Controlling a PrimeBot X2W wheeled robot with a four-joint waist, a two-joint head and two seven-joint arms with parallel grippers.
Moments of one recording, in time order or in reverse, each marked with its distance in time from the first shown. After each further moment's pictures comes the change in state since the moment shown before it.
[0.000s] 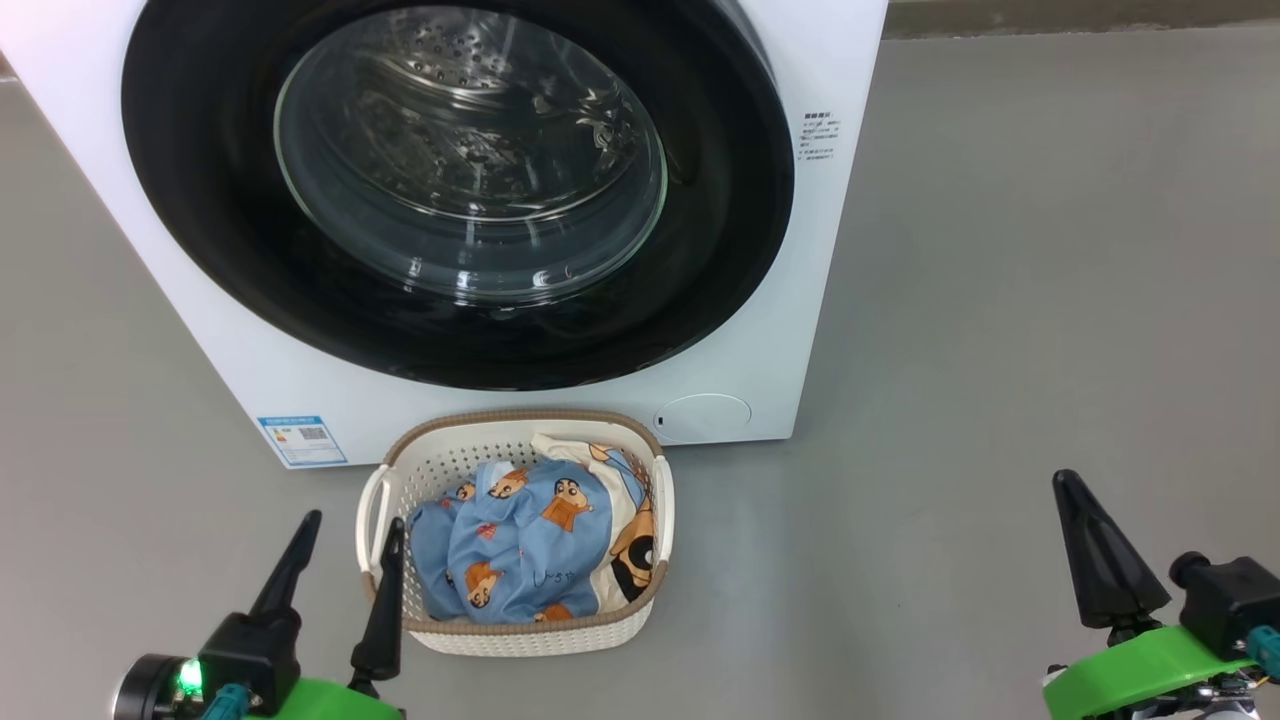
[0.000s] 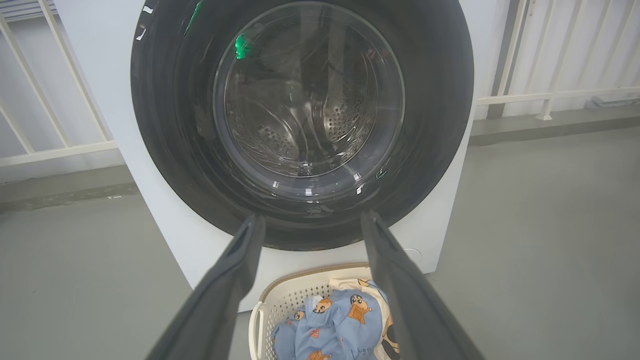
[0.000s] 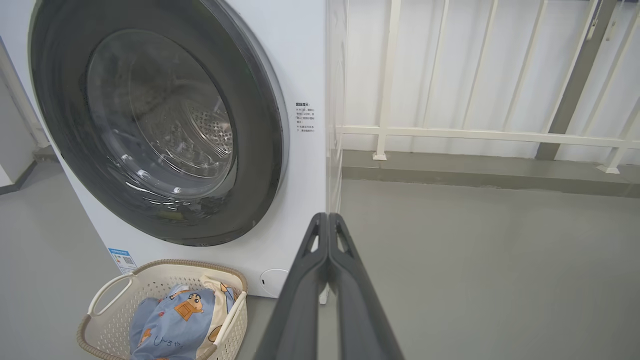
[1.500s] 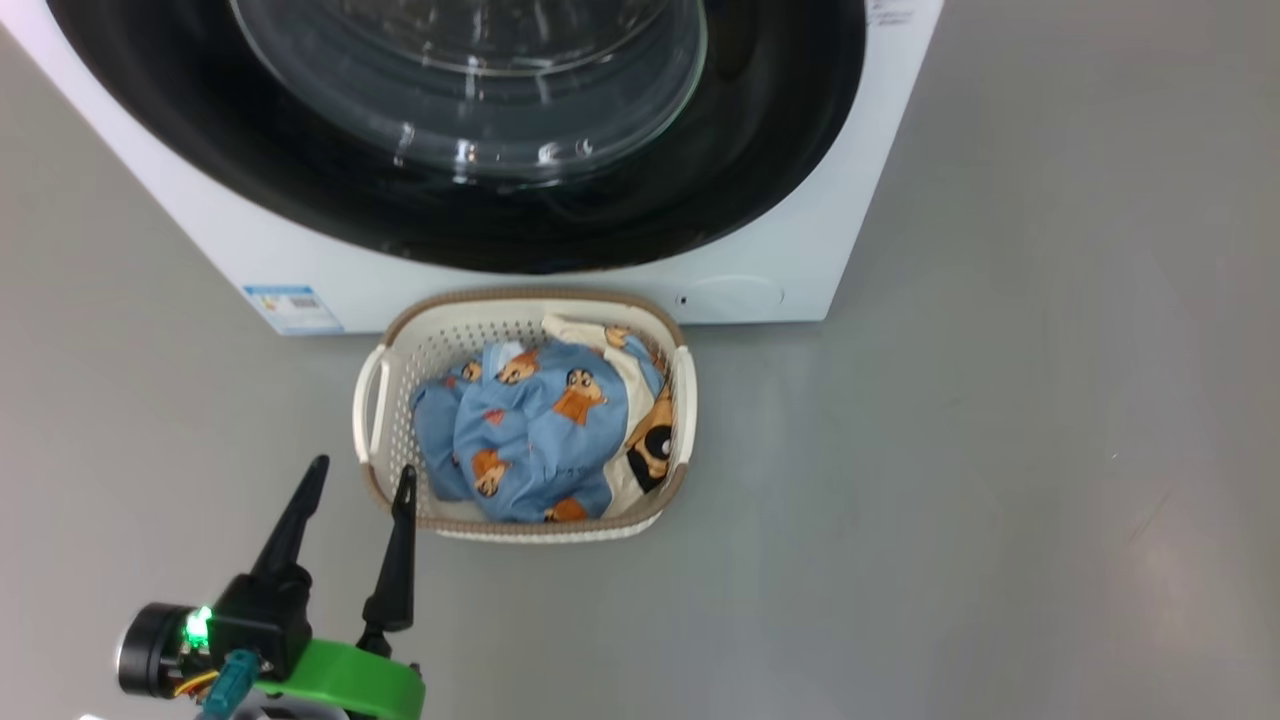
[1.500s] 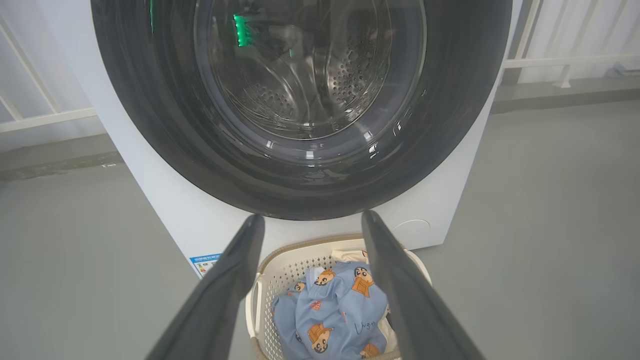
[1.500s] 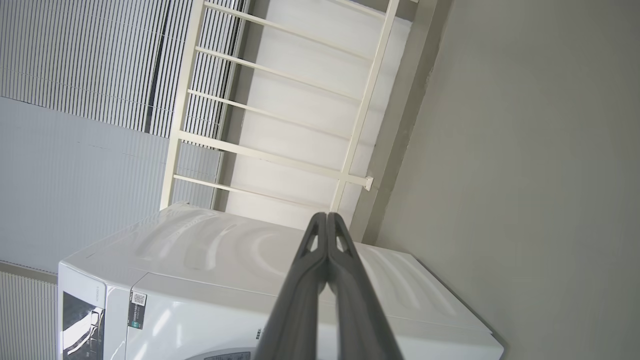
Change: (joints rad) left arm -0.049 -0.001 -0.034 -0.051 0.009 0.031 0.000; right arm -0.258 -0.222 -0.409 0.232 1.465 0.000 0.295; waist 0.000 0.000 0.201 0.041
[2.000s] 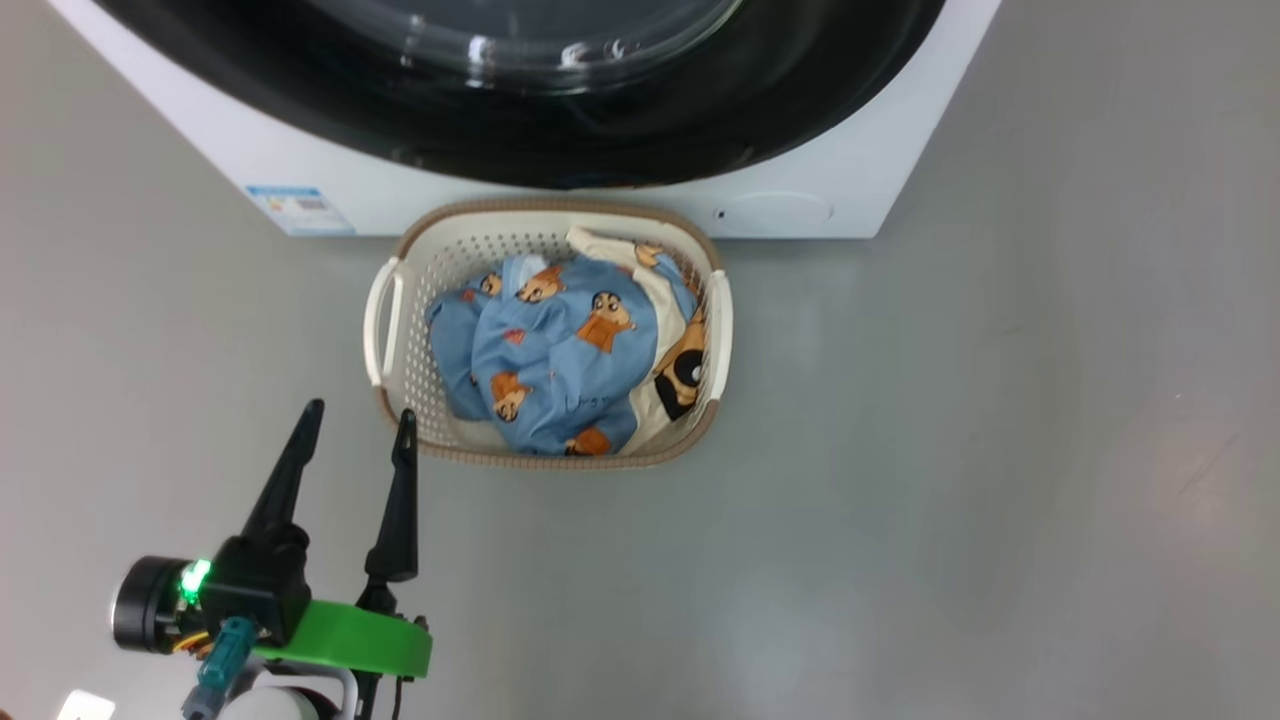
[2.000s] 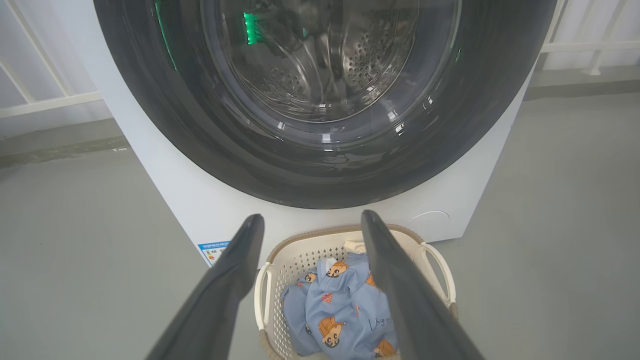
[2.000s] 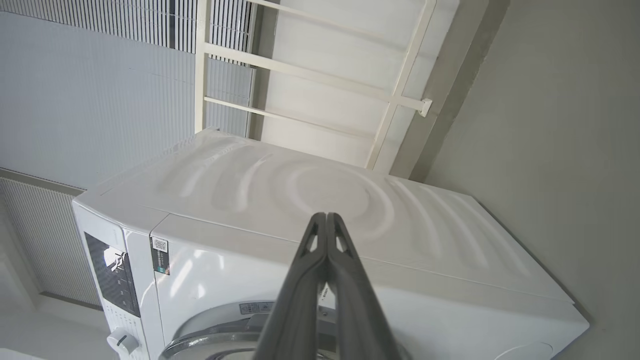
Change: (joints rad) left arm -0.057 -0.002 -0.021 -0.051 -0.009 0.040 0.000; right arm -0.258 -0.048 -0.027 -0.008 0.023 0.000 0.290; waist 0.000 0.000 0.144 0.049
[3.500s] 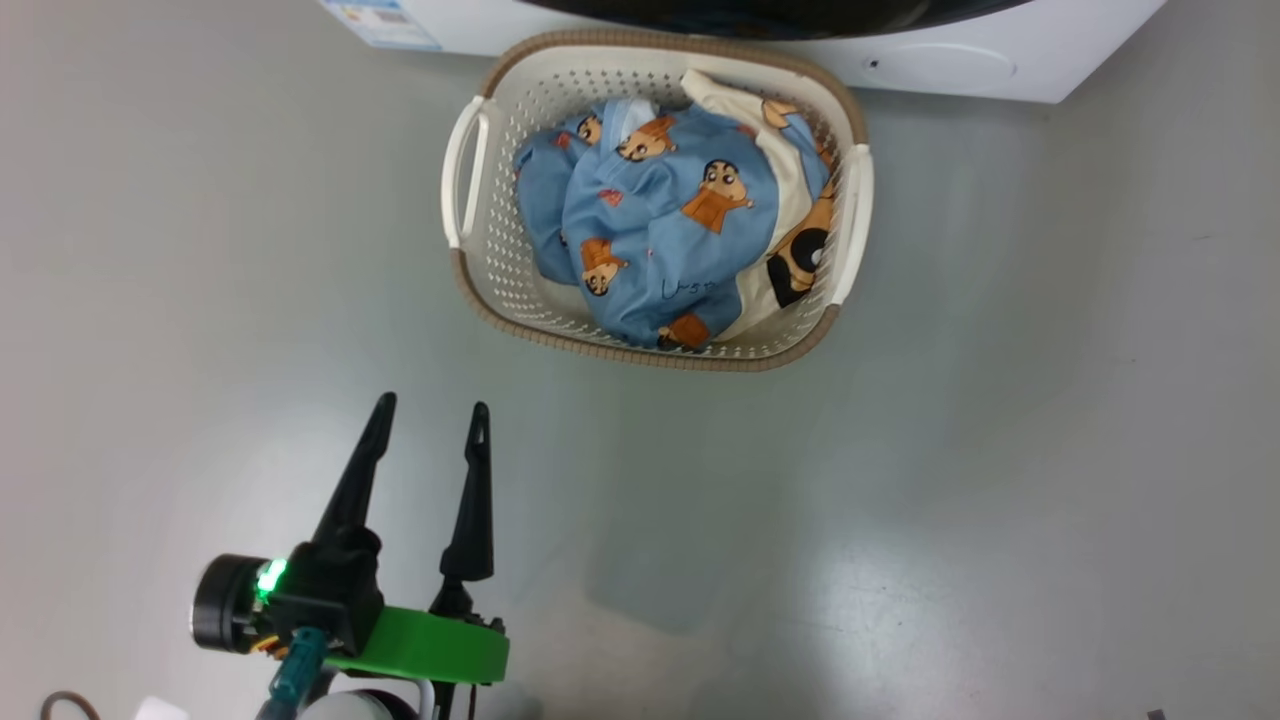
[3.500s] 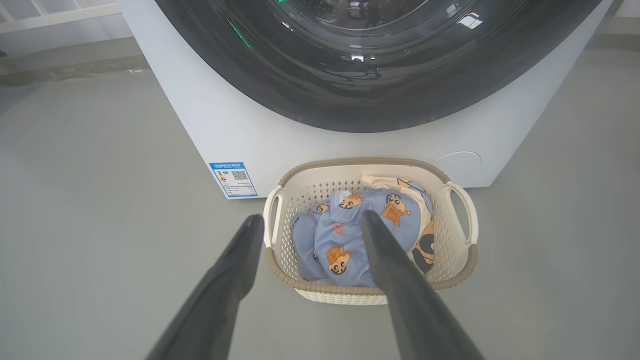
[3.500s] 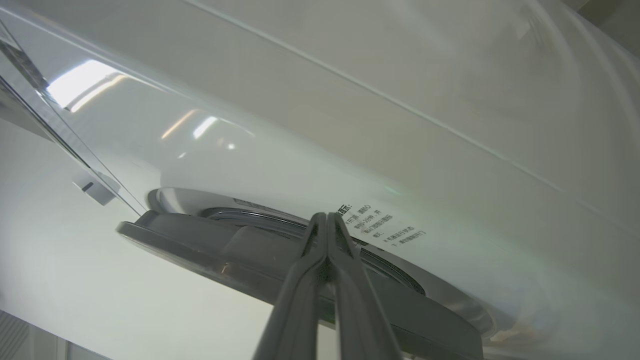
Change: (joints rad) left arm -0.003 -0.001 -0.164 -0.069 -0.076 0.139 0.000; right arm -0.445 -0.057 0.269 -0.090 -0.115 0.000 0.245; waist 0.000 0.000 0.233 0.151
